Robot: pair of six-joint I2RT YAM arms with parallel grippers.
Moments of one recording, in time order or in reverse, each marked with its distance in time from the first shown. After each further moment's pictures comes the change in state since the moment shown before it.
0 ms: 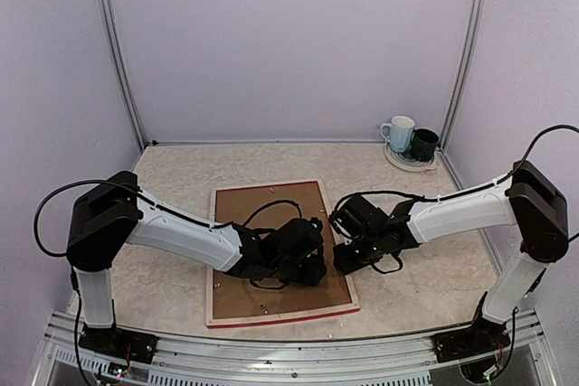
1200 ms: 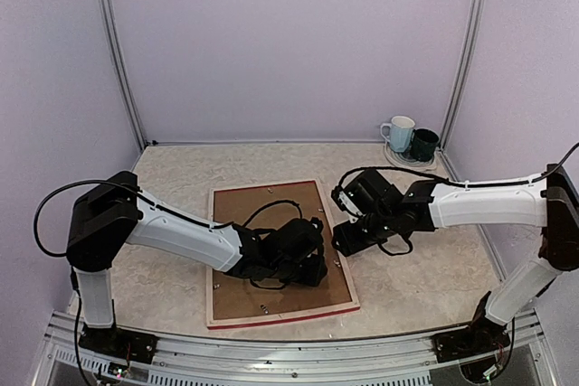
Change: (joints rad) left arm -0.003 -0.001 0.000 0.004 0.001 0.000; right arm -0.029 -0.144 0.092 -0.108 0.002 -0.072
